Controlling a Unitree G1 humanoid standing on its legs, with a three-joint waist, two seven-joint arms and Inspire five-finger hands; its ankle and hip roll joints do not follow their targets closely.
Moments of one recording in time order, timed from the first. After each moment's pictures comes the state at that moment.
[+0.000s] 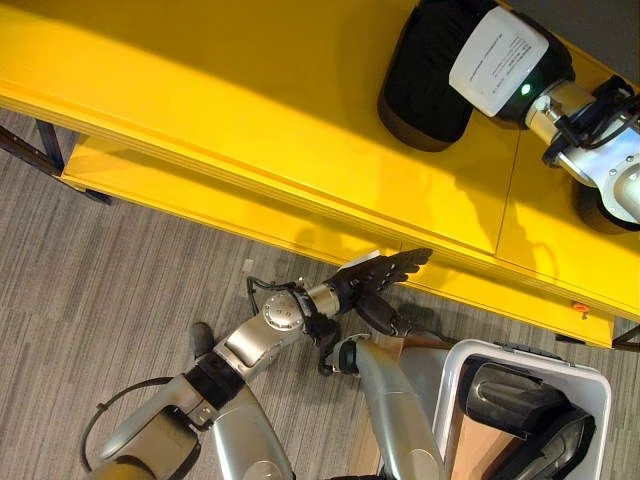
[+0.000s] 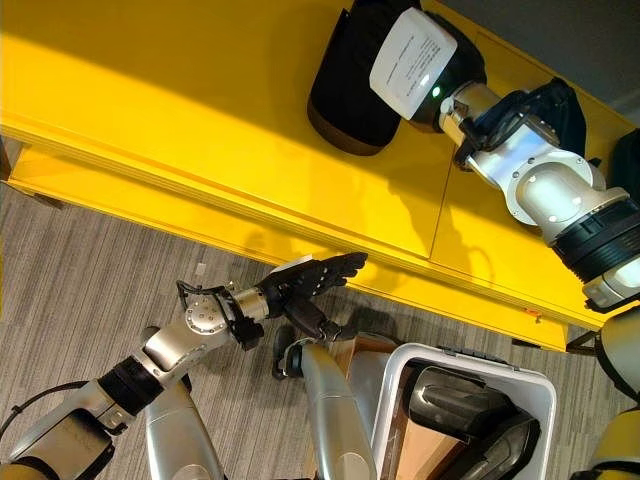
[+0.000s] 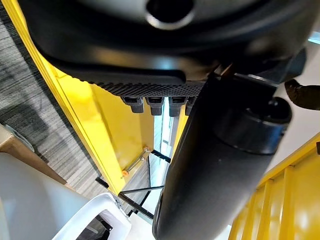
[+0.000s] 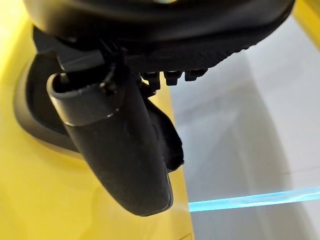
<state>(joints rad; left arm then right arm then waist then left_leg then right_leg) -0.60 0.48 -0.68 0.16 -0.50 0.07 -0.29 -1.36 -1.11 1.00 0.37 -1.22 0.02 -0.10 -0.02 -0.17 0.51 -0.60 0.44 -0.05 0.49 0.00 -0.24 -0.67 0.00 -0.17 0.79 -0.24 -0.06</state>
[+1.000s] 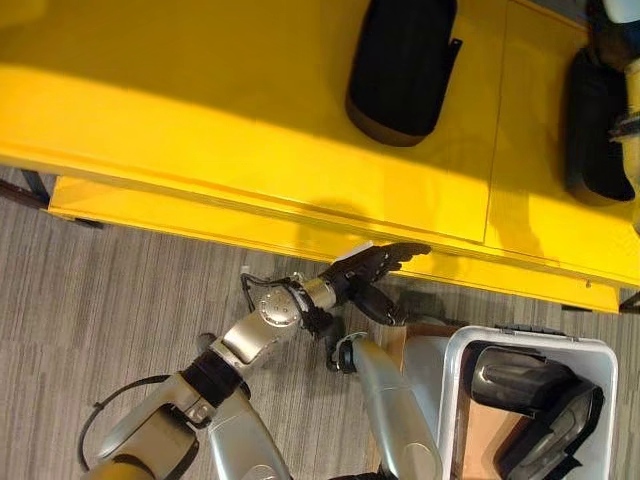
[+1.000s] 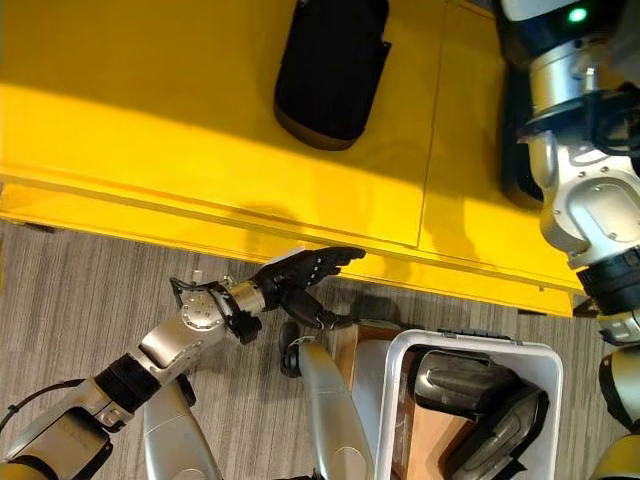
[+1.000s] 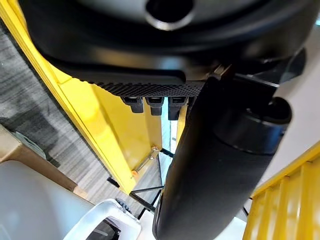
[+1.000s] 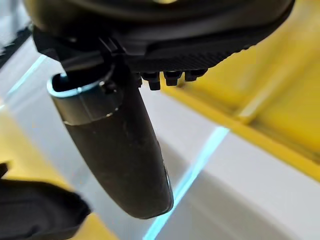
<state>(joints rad) -0.59 0.49 -0.65 0.15 -0.50 0.05 -0.22 -0.95 -1.15 0.41 0.12 -0.82 0.29 -0.47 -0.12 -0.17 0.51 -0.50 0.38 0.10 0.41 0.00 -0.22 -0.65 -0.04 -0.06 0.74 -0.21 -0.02</state>
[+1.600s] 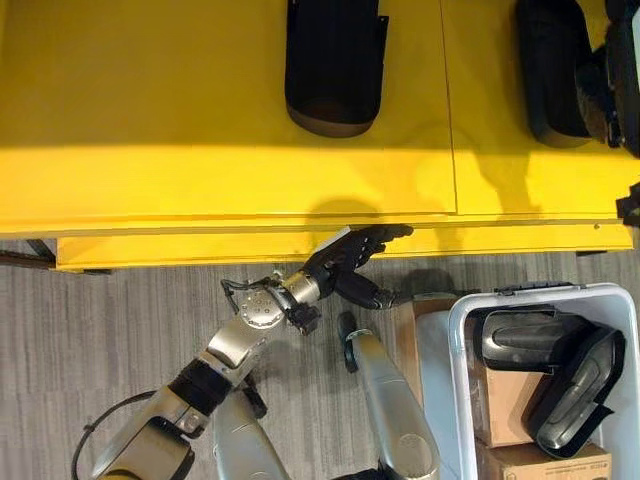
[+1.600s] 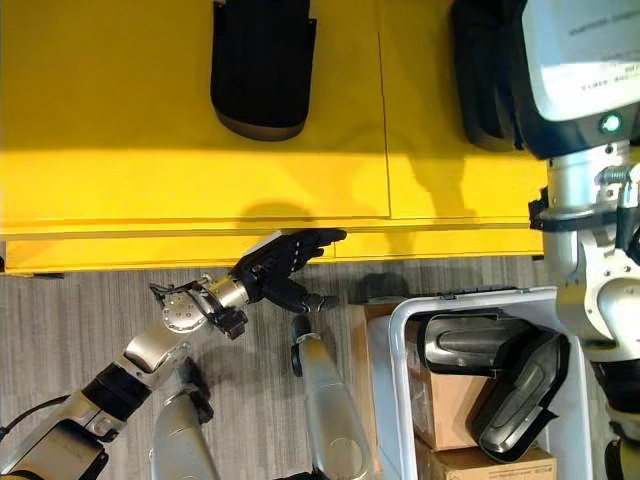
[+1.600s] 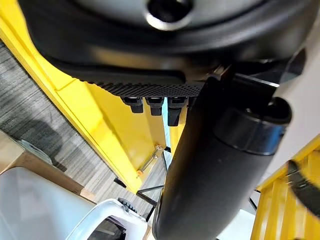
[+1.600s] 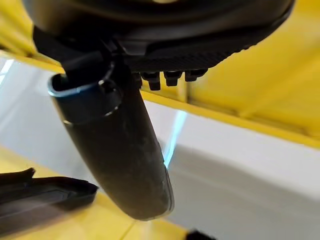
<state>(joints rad) -0.47 0.49 -0.50 0.10 -0.50 -0.03 -0.21 -0.36 -1.05 -0.02 -0.19 -0.76 0.12 -0.52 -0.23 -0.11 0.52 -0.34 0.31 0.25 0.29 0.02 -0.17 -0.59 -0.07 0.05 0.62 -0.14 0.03</state>
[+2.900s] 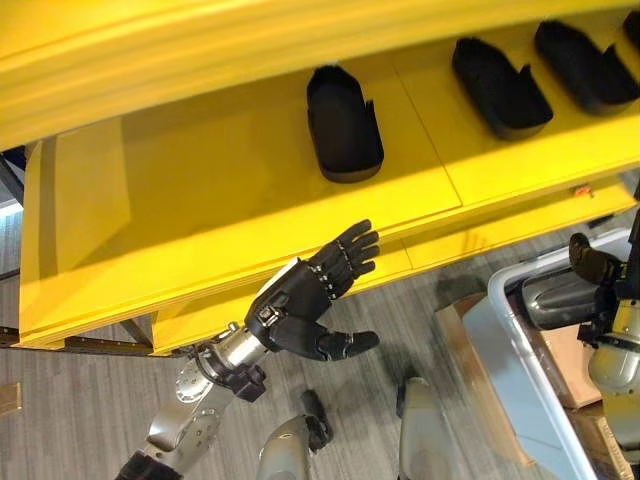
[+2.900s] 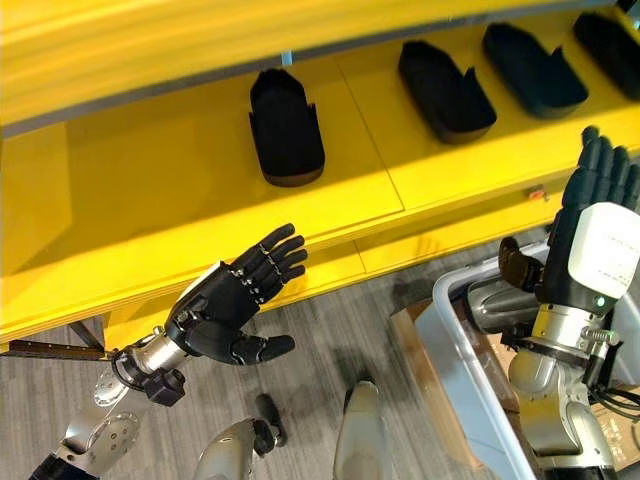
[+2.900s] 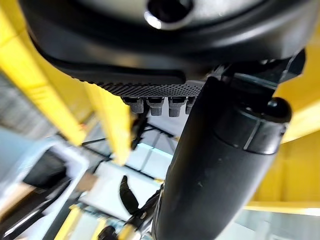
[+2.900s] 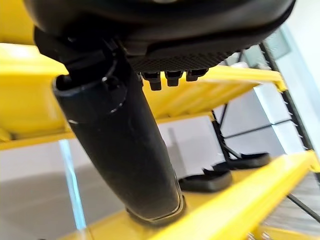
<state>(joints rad) -0.02 0.63 -0.26 -0.25 -0.85 -0.28 -0.51 0.04 -0.73 -0.16 -0.16 -0.49 0.05 -0.68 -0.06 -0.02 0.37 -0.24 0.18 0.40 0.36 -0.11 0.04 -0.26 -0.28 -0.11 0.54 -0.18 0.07</state>
